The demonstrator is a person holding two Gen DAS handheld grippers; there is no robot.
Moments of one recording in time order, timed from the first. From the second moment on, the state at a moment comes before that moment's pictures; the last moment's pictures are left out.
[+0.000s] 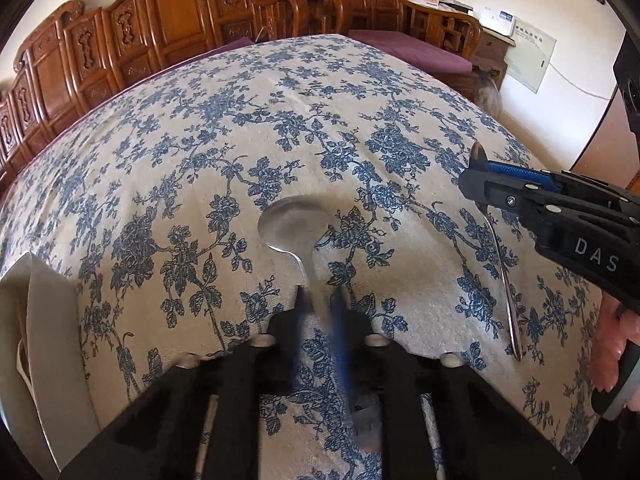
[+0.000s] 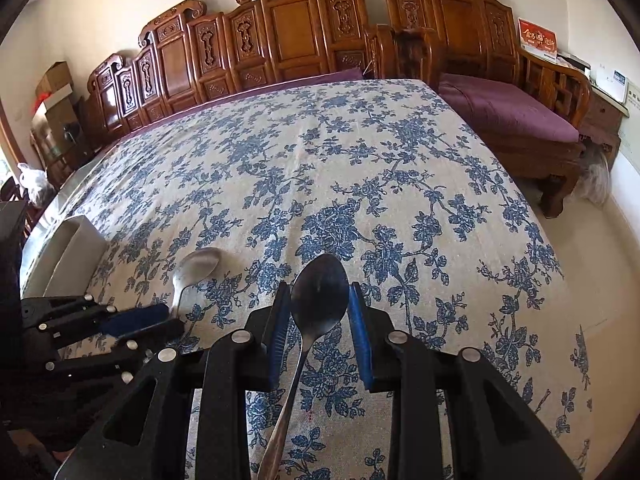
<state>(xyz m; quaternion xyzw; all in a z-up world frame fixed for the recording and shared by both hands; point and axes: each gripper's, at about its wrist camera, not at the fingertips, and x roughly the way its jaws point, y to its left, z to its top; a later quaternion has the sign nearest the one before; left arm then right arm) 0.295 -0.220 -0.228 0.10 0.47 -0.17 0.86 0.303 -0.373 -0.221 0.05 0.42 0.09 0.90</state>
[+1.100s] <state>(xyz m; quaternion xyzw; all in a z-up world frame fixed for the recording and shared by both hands) 0.243 -0.093 -0.139 0.07 0.40 -0.13 0.91 0.265 -0.266 -0.160 -0.01 0.33 0.21 0.92</state>
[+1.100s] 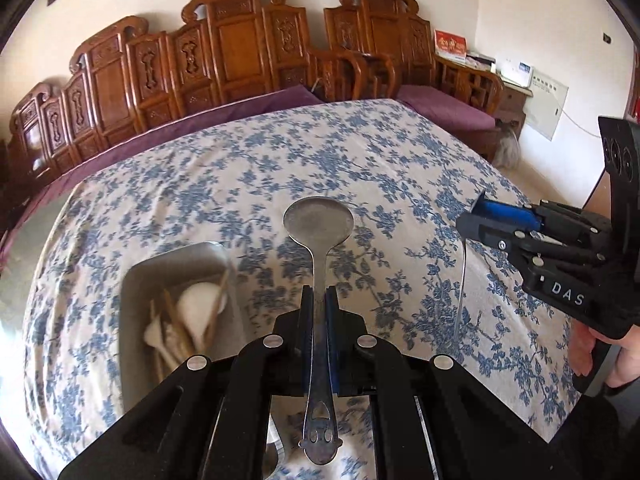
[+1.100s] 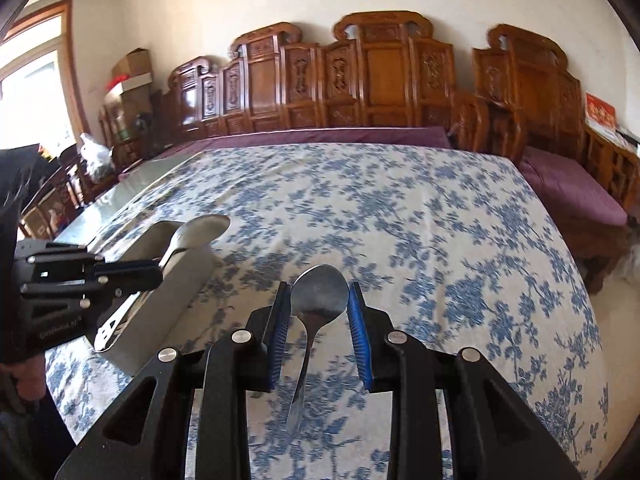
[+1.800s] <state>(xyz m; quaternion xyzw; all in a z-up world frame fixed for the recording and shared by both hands) 0.254 0.005 -0.169 0.06 0.42 -0.05 0.90 0.252 -0.244 -0.144 -0.01 0.31 0.23 0.92</state>
